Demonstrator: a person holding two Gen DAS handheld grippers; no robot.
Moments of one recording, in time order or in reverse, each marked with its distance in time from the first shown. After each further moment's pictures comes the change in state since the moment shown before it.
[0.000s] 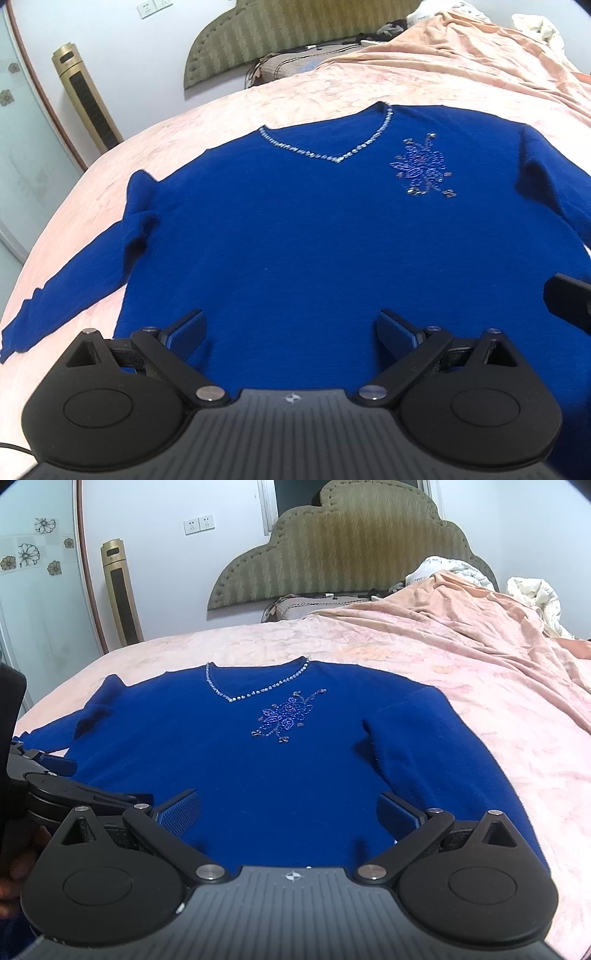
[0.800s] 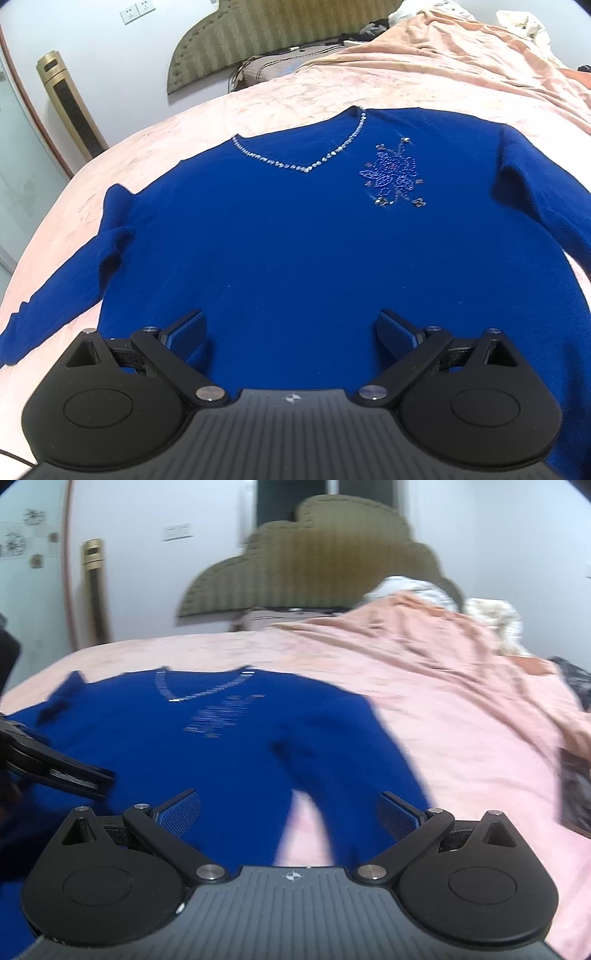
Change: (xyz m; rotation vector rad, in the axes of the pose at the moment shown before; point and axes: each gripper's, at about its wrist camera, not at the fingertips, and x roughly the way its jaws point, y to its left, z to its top) left arm 0.000 -0.021 0.011 0.024 -0.001 -0.034; right arm -0.037 -0.052 -0.017 -0.036 -0.046 -0.150
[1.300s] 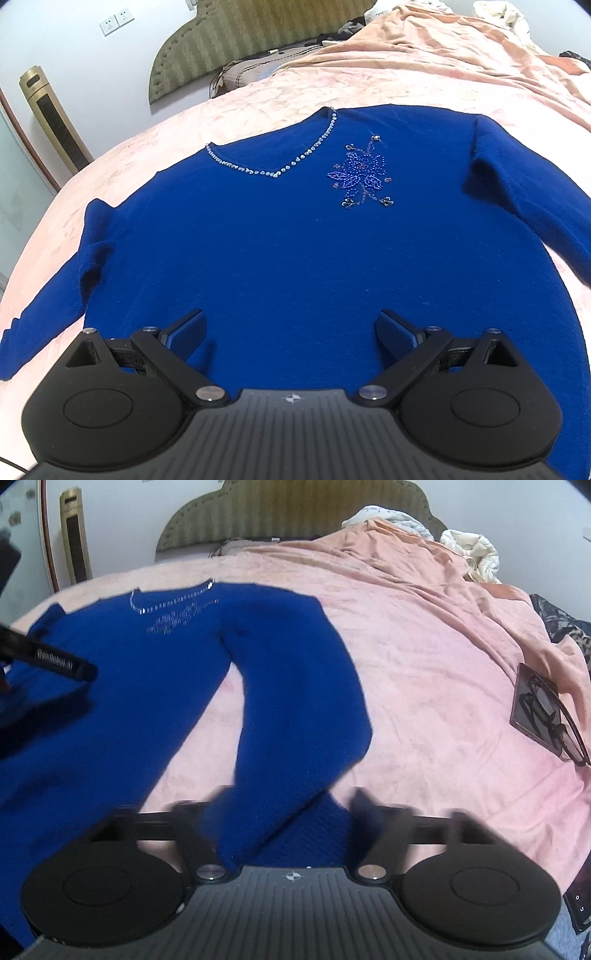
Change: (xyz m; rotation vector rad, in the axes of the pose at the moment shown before) left arm -0.001 -0.019 0.002 0.047 -0.004 -0.024; right arm -0.015 -0.046 -0.043 0.005 0.236 -0.018
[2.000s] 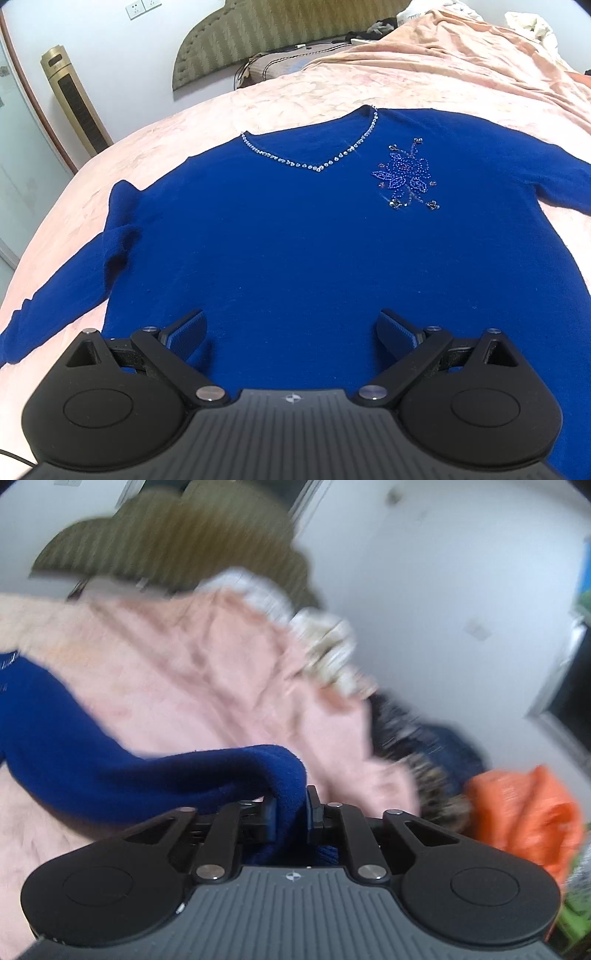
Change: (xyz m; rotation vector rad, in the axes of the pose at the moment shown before) left arm 0.004 0.030 0.000 -0.067 0.015 0.031; right arm 0.023 -0.114 0.120 -0.130 -0.132 -0.514
